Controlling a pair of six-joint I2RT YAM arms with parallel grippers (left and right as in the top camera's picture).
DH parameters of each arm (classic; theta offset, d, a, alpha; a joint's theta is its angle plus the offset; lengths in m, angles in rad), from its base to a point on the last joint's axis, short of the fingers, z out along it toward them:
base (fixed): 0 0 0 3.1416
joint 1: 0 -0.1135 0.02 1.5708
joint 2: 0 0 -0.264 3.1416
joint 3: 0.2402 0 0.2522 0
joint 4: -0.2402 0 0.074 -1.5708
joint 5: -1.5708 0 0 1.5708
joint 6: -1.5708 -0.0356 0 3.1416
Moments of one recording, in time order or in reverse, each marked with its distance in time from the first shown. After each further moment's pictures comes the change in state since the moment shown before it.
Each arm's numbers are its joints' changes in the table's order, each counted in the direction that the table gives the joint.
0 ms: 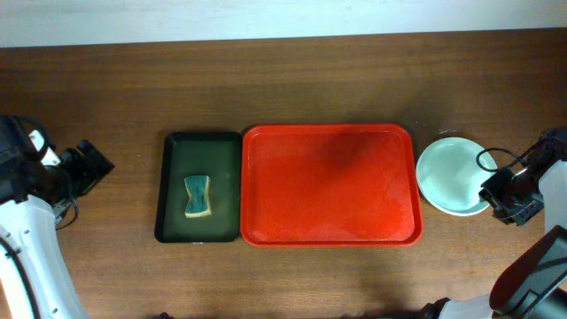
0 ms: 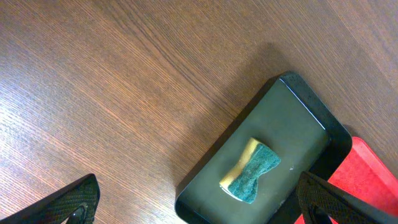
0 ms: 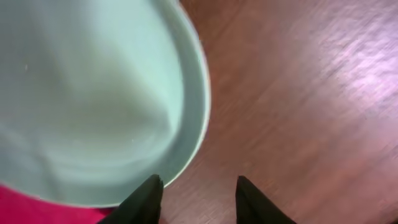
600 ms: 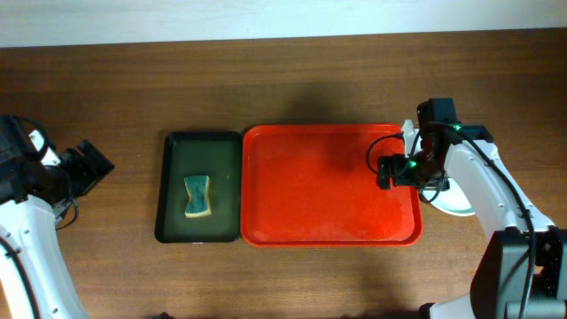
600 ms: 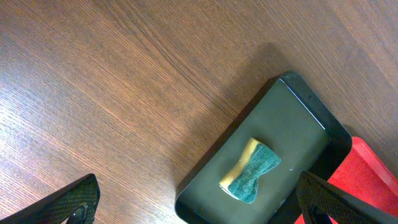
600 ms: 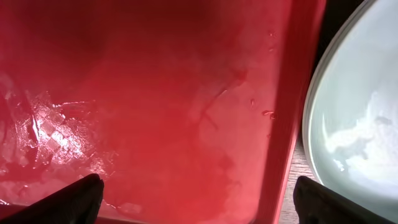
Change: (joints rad) left arm 0.000 0.000 0.000 0.000 0.000 0.000; right arm -0.588 0.000 0.000 0.049 0.089 0.334
